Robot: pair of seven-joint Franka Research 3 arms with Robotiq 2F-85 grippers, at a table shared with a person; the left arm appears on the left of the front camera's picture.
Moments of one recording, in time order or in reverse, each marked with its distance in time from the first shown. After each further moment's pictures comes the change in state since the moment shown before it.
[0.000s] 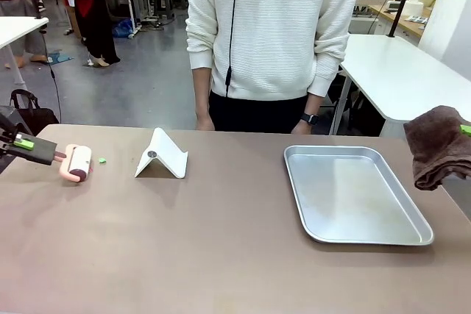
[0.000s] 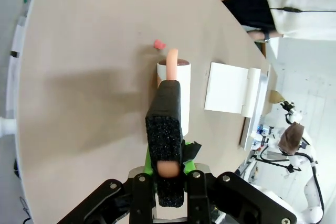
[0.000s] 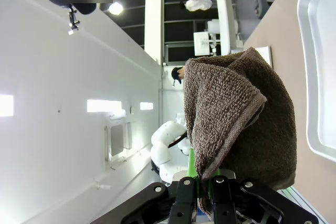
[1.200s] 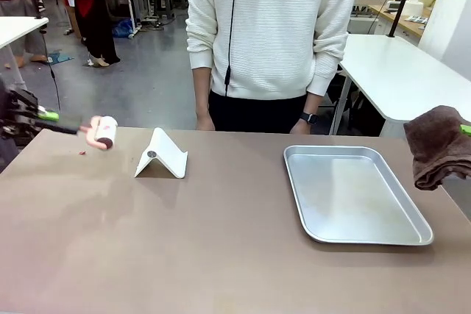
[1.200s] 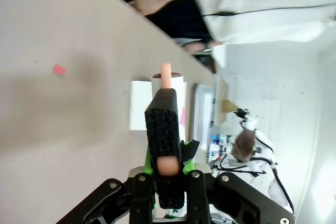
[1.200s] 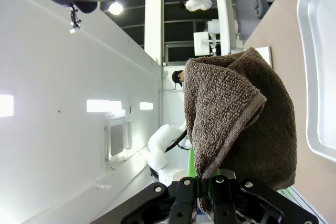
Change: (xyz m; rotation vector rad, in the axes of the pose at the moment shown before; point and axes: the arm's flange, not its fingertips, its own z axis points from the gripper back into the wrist) left arm -0.010 -0.060 -0.002 -0.258 -0.106 -0.028; right arm 0.000 0.000 0.000 0.000 0.000 0.001
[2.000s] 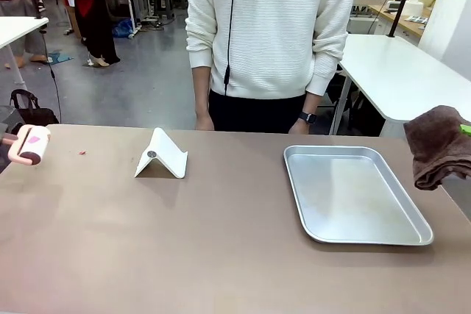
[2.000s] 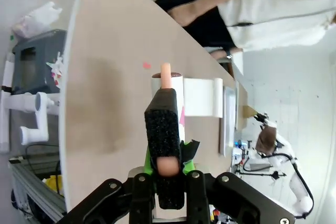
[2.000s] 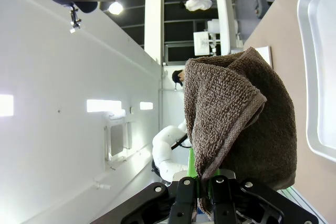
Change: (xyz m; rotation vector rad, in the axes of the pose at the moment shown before) left arm 0.001 0.080 0.127 0.095 -0.060 -0.051; right arm 0.000 0.000 0.000 0.000 0.001 0.000
